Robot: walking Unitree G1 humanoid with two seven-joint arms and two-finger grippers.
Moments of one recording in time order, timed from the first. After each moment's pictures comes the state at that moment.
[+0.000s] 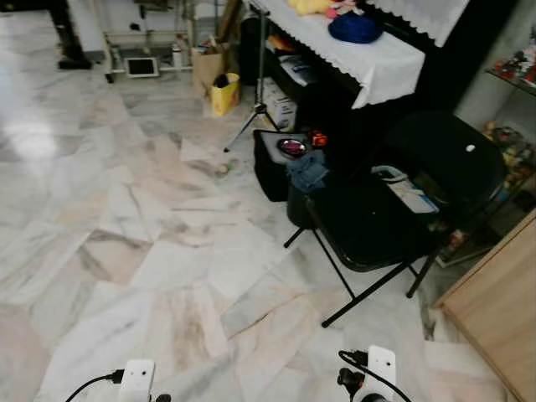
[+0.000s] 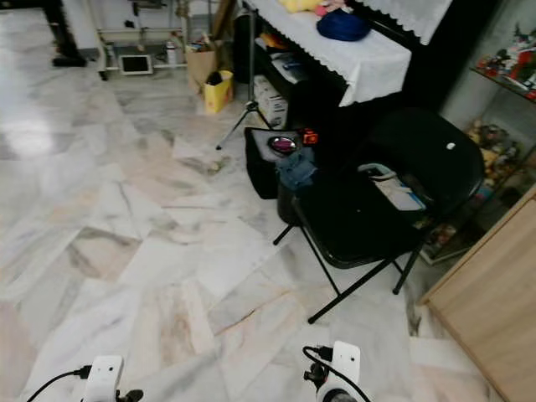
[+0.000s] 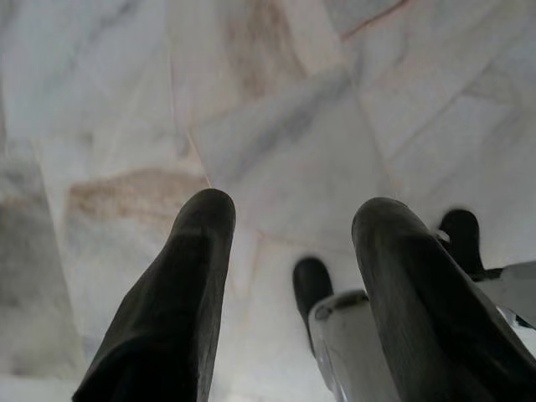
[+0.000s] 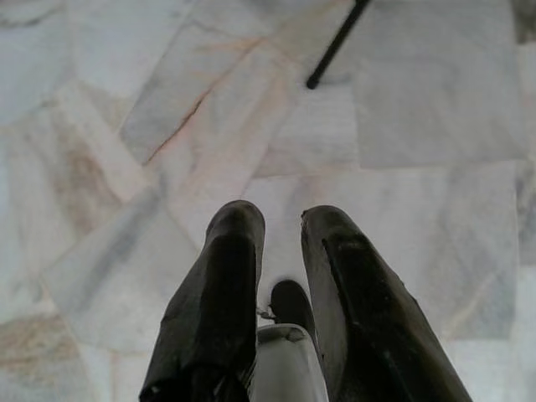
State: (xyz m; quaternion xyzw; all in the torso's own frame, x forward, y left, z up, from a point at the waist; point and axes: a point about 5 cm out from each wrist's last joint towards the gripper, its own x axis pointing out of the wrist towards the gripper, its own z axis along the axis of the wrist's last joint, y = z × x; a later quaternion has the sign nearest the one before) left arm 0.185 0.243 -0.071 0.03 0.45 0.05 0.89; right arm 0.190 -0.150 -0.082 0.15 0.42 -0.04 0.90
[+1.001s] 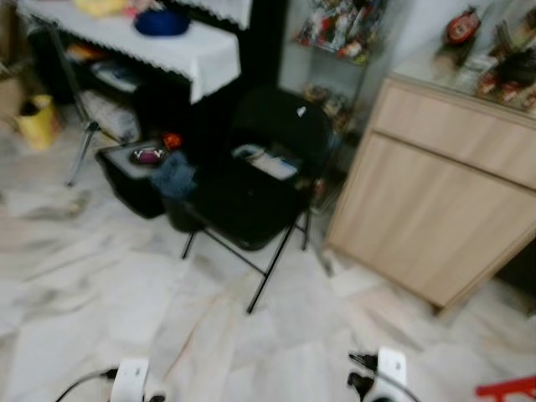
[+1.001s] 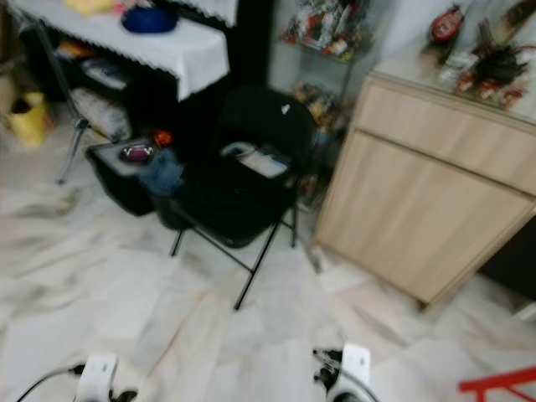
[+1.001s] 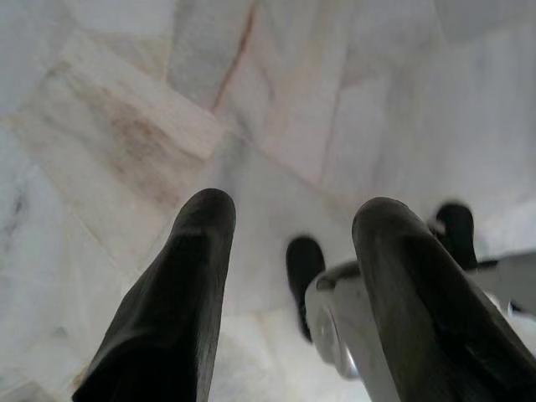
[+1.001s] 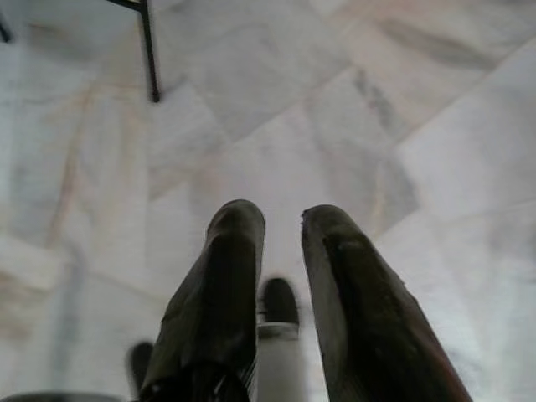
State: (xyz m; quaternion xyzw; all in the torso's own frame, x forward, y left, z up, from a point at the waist) left arm 0.168 0.258 -0.074 0.04 0.47 0.04 0.88; right arm 0.186 -0.149 -0.084 0.15 0.43 -0.03 0.89
